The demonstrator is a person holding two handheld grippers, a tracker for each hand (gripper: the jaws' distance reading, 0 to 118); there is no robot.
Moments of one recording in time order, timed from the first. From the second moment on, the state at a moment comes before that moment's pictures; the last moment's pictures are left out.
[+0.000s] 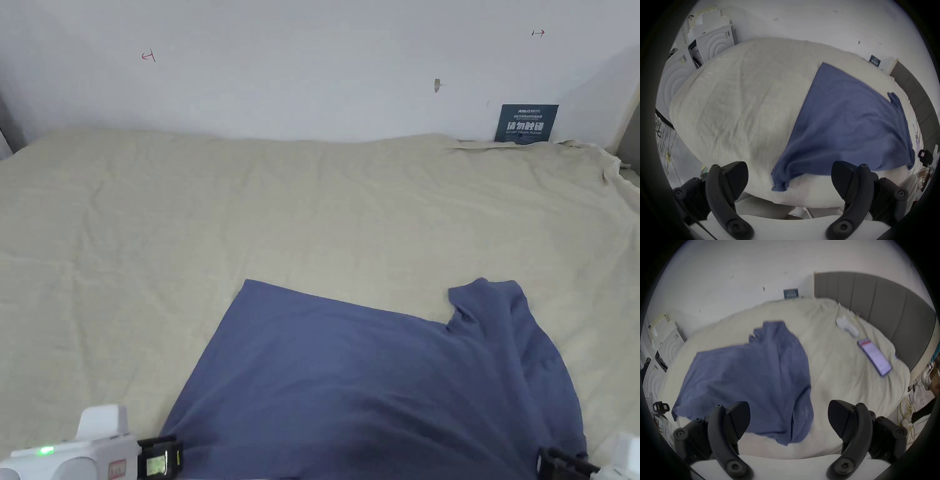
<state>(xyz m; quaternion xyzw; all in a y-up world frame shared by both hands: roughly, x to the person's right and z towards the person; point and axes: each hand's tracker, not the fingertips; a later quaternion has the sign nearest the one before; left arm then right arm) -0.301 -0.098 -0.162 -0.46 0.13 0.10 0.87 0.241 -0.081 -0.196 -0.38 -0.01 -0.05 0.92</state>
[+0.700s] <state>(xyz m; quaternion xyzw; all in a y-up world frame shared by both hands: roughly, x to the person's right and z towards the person) -0.245 0.003 -0.239 -0.25 0.03 0.07 0.97 0.232 0.002 -0.225 -0.20 -0.01 -0.02 0.98</state>
